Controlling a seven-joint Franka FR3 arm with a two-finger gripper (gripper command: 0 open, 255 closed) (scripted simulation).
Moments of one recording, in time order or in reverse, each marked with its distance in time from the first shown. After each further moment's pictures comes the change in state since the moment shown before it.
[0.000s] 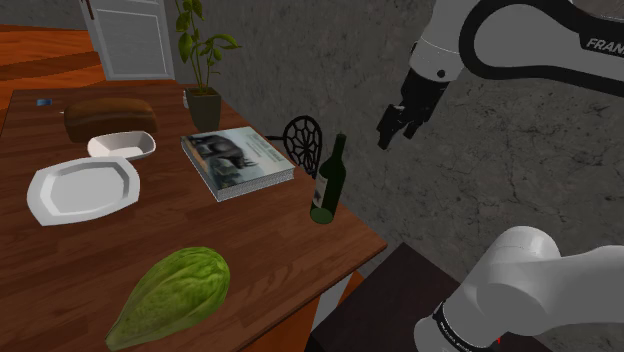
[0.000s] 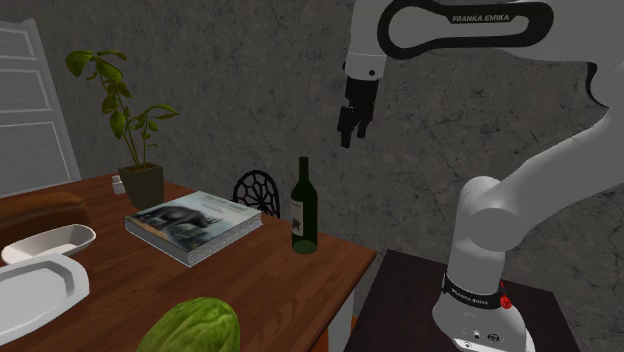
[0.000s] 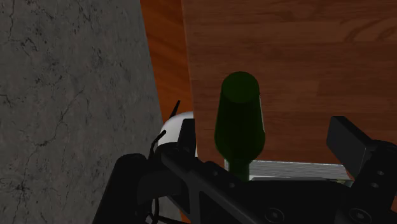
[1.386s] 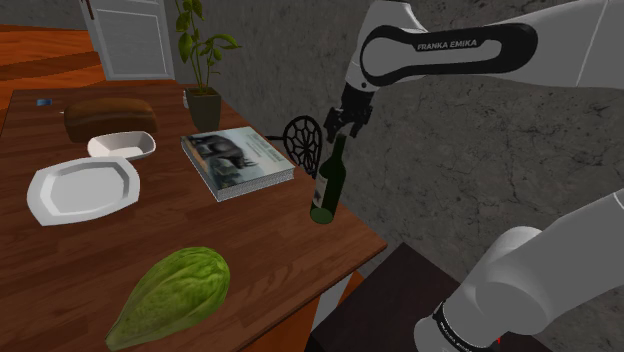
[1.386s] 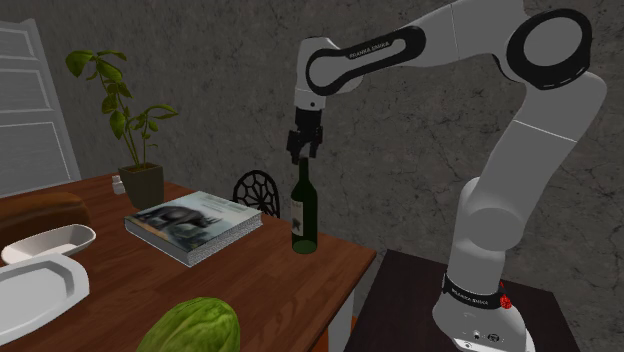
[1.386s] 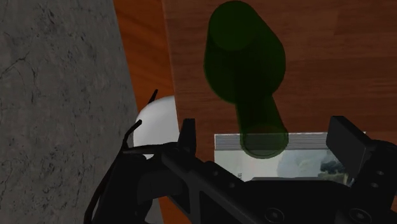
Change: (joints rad) arm -0.017 0.516 -0.100 0.184 0.042 0.323 -0.088
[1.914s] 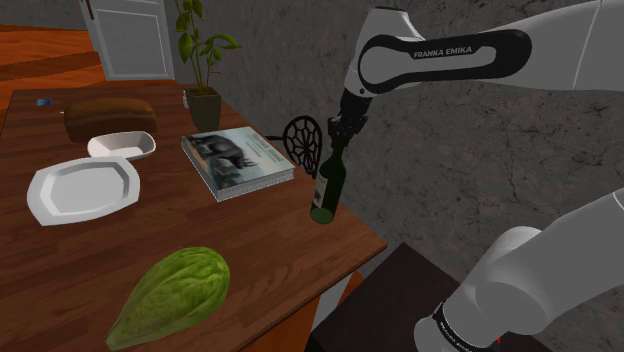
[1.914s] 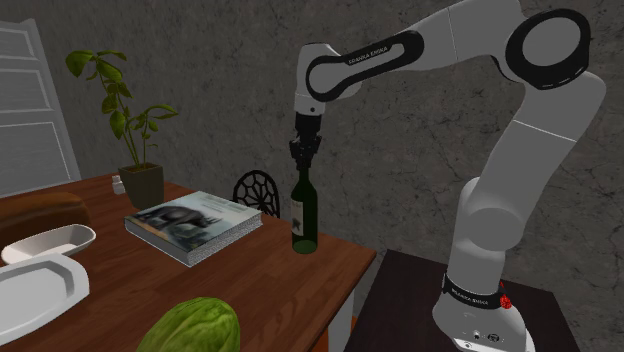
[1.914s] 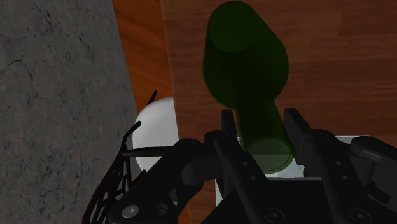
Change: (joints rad) arm 0.000 0.005 0.000 -0.031 -0.001 0.037 0.001
